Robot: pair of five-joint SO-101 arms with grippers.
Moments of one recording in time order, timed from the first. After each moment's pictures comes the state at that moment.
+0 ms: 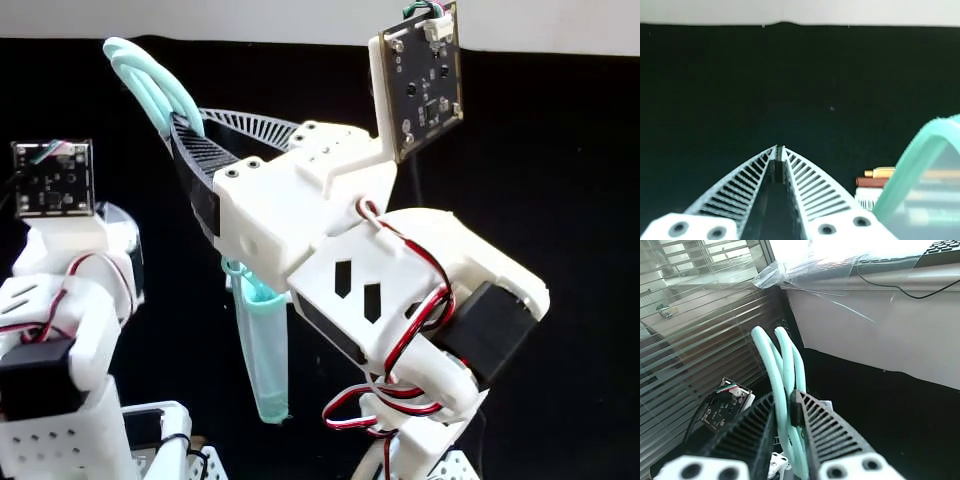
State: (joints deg) left arm -14.5 -62.2 26.8 79.7 -1.3; right arm -49.5 9.1 -95.4 98.8 -18.2
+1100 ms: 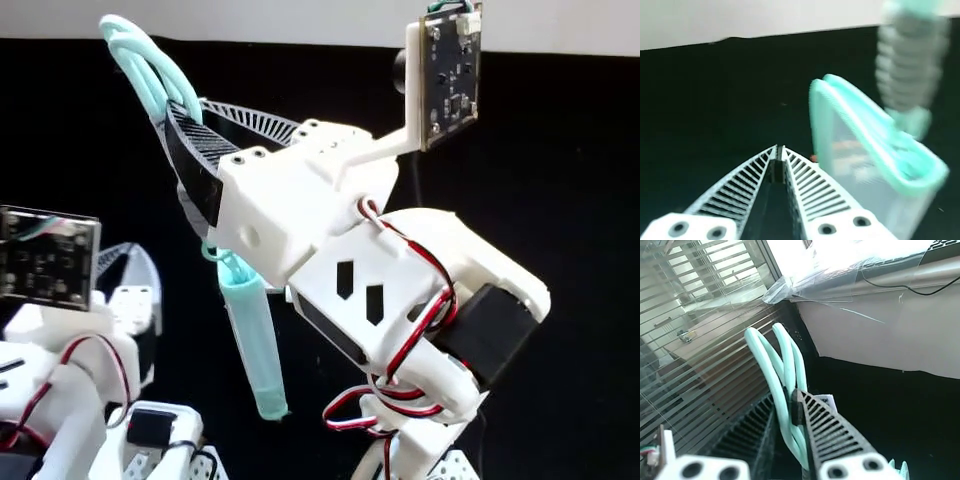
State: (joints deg) left arm 1.5 -63.3 7.7 99.8 1.3; right arm -49.7 9.1 -95.5 96.1 -25.7
